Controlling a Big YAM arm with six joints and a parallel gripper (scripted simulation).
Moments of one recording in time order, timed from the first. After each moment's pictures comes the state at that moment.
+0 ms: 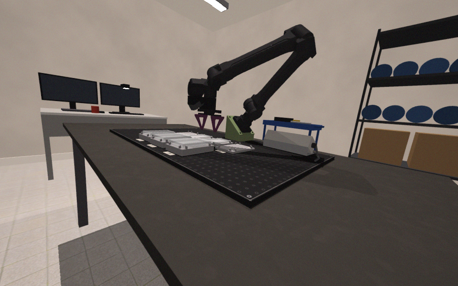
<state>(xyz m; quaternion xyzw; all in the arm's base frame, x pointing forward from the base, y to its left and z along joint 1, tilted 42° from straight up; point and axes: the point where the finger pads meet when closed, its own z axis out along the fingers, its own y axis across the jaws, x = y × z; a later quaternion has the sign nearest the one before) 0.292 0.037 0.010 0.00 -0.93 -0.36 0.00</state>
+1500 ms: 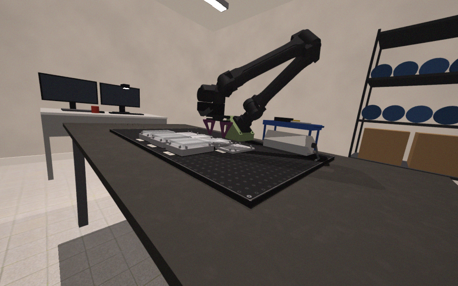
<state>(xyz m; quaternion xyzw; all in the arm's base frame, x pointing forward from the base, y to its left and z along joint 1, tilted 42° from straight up) 0.263 0.074 0.014 0.00 -0.93 -0.36 0.01</state>
